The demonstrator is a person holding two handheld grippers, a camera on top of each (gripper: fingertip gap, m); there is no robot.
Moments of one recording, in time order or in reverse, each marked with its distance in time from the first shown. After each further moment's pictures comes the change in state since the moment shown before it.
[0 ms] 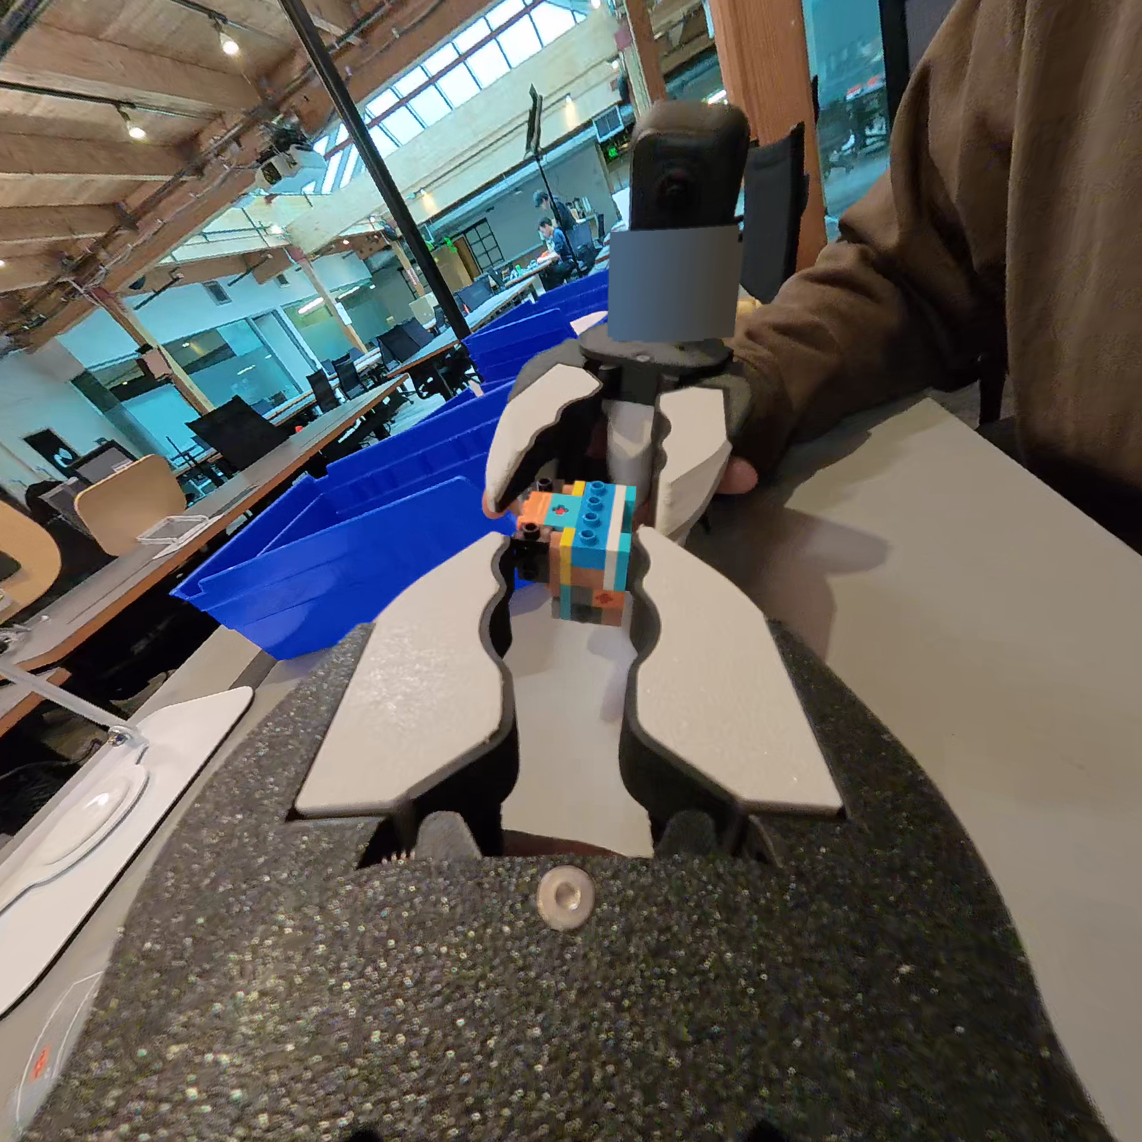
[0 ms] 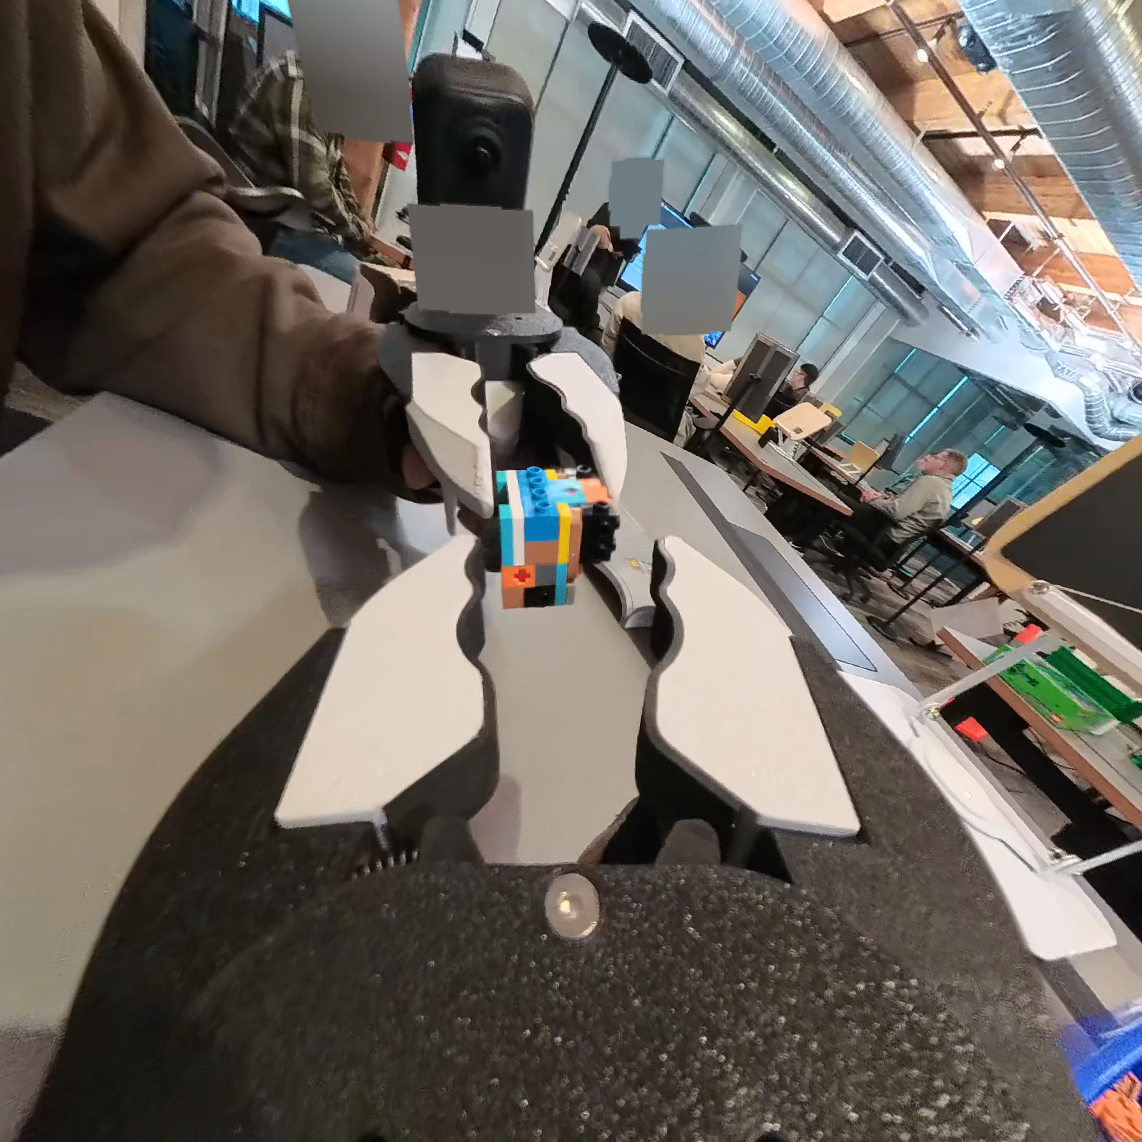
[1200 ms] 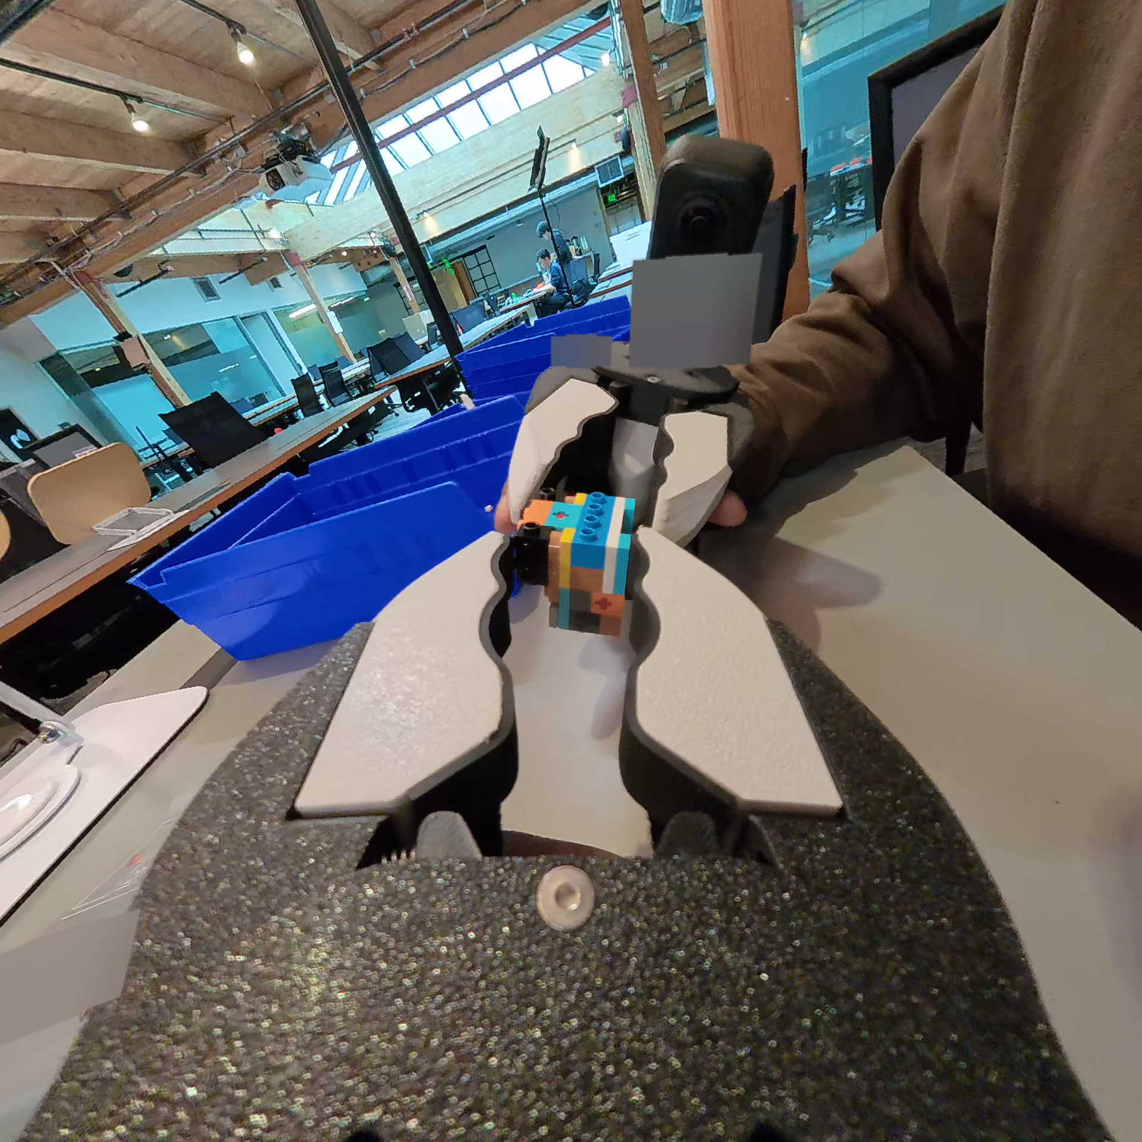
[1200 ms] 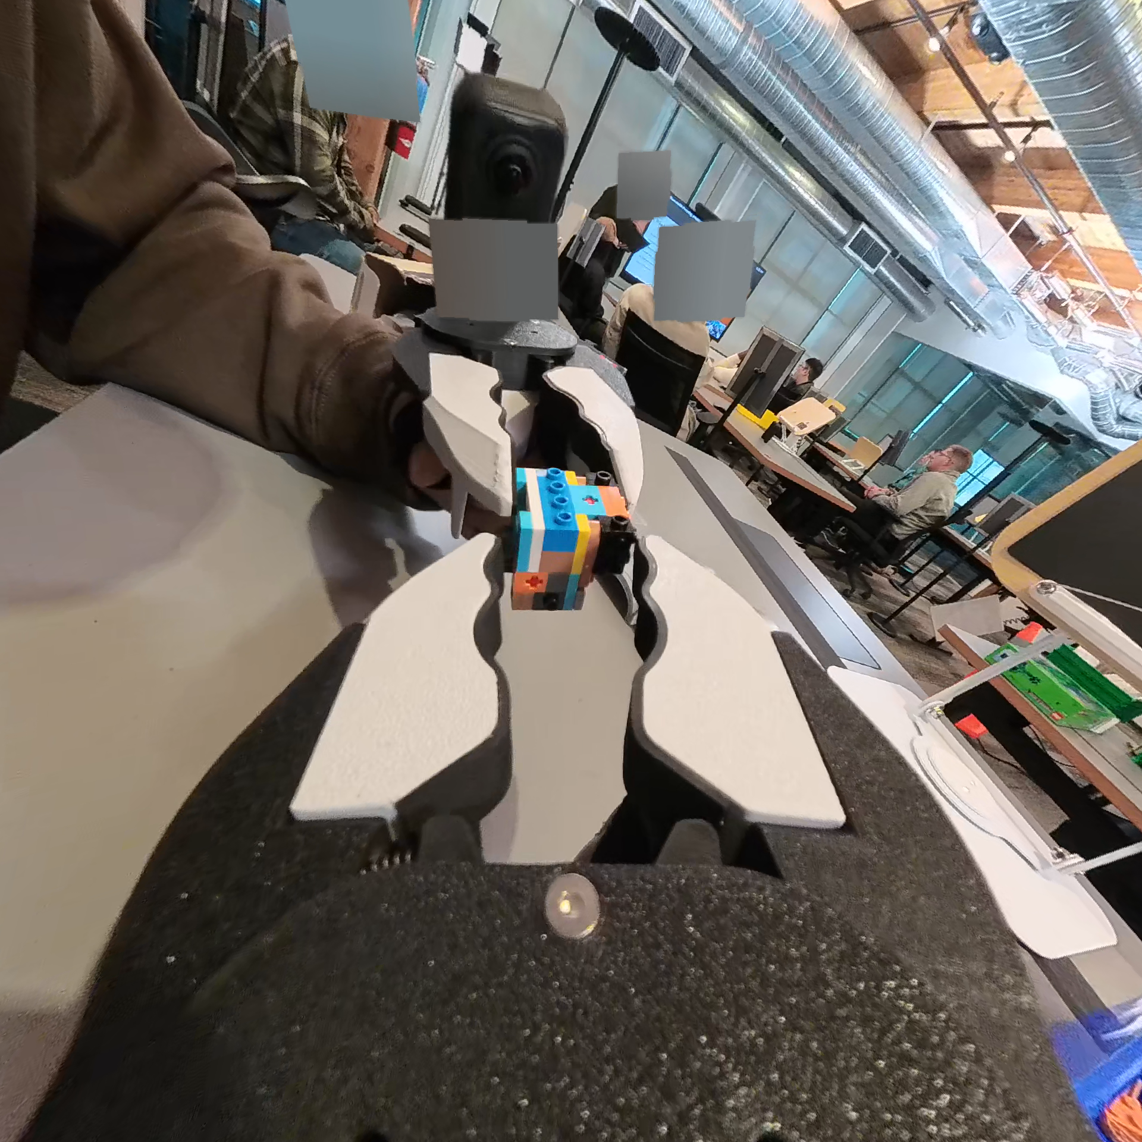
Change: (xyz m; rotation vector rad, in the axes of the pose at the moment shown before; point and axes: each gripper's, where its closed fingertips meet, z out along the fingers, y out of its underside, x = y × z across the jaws) left arm -0.001 0.000 0.003 0.053 0.007 -0.089; right arm -0.004 0.002 0.002 -0.014 -0.006 -0.007
